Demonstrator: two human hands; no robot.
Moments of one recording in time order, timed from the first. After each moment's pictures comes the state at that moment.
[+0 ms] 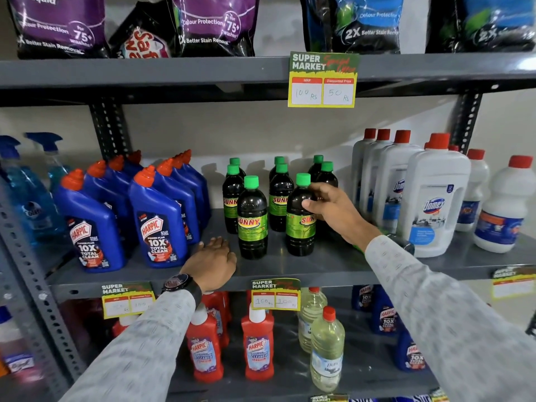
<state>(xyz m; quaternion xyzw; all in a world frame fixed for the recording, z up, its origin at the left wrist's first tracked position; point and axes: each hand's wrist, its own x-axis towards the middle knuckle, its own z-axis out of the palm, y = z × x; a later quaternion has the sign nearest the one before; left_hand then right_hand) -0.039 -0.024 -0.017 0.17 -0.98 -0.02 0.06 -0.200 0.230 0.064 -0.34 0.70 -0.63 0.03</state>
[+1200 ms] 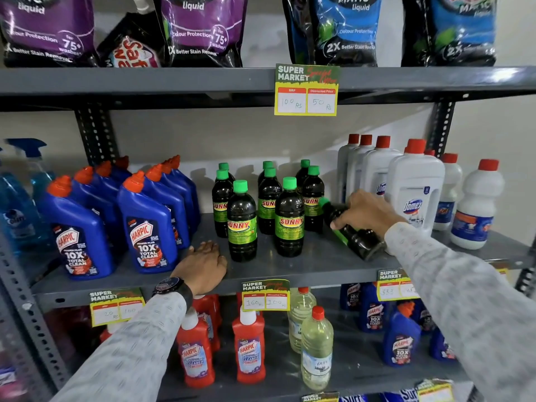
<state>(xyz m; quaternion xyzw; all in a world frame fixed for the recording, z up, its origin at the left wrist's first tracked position) -0.036 -0.021 -0.013 0.17 -0.98 -0.04 0.05 -0.204 0.310 0.098 -0.16 0.96 -0.20 -0.08</state>
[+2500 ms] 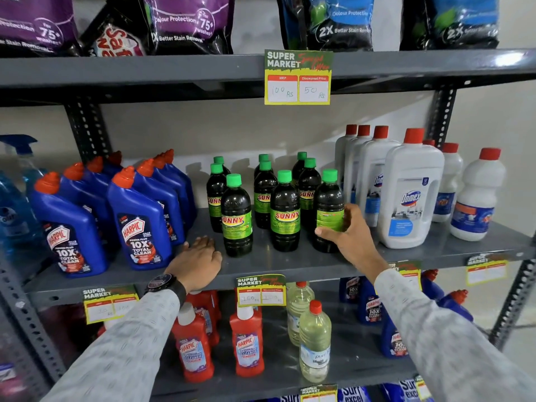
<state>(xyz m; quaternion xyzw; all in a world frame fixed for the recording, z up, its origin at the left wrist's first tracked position) -0.039 -0.025 -0.013 0.17 -0.98 -0.05 0.06 -0.201 0.299 -0.002 -0.21 0.77 -0.60 -0.08</state>
